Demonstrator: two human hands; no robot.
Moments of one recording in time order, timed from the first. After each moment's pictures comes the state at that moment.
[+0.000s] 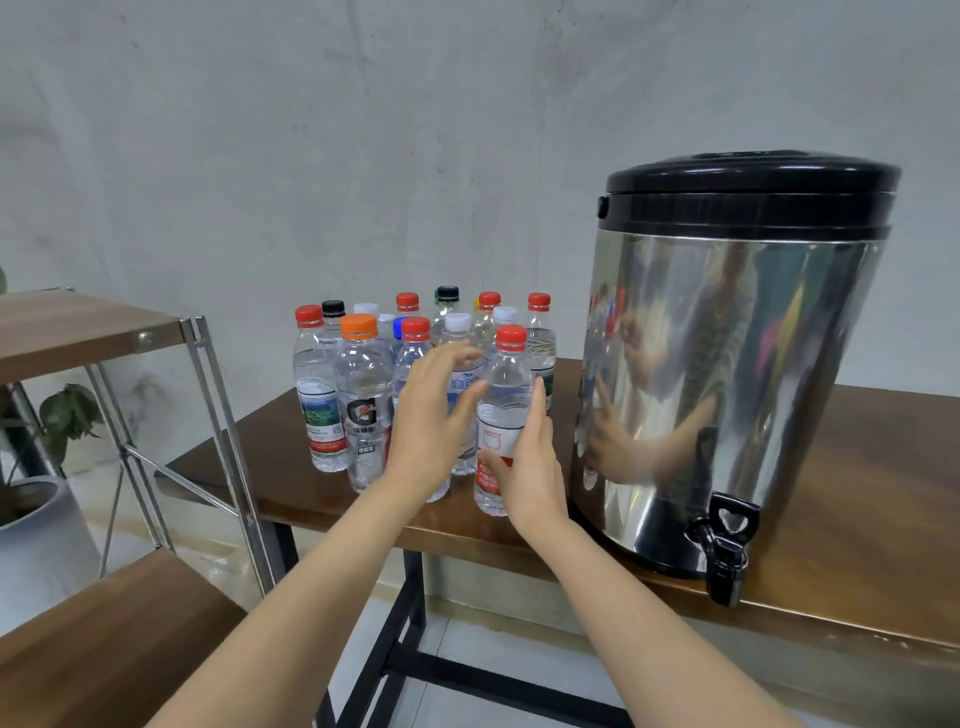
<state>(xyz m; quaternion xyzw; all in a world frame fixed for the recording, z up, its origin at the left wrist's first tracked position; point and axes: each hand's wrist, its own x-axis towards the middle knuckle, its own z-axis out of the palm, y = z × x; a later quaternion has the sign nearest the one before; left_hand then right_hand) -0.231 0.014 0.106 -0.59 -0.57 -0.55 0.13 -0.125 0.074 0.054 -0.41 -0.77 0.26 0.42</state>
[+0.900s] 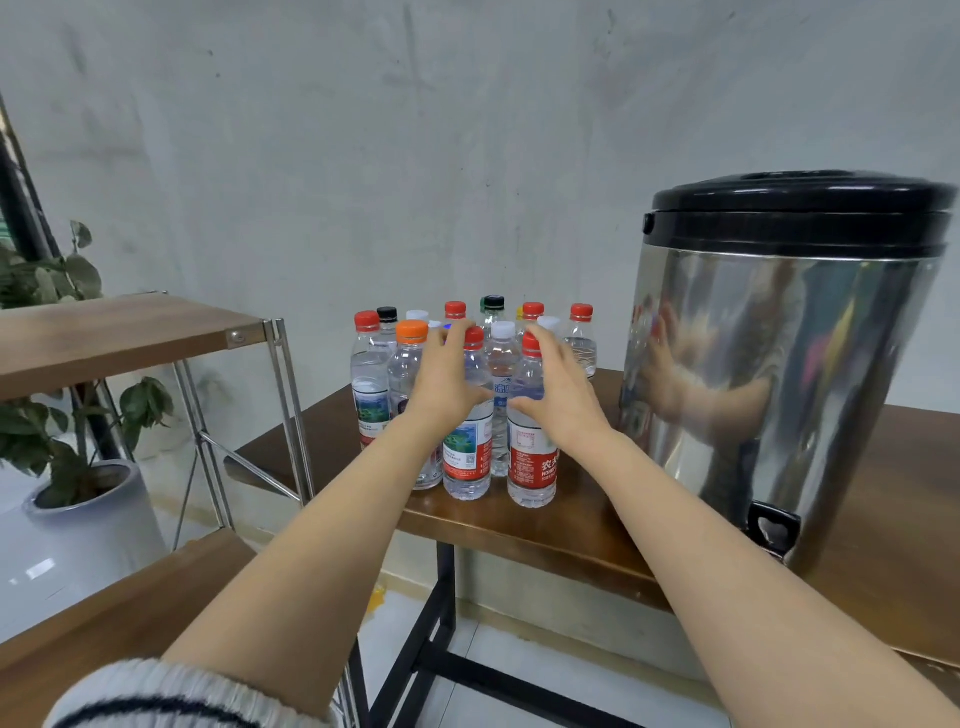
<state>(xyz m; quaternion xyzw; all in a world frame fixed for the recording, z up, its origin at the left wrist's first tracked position) -0.273 0.020 0.144 -0.53 -0.73 -0.43 0.05 -0.137 0.096 0.131 -0.29 -0.86 0.19 0.38</state>
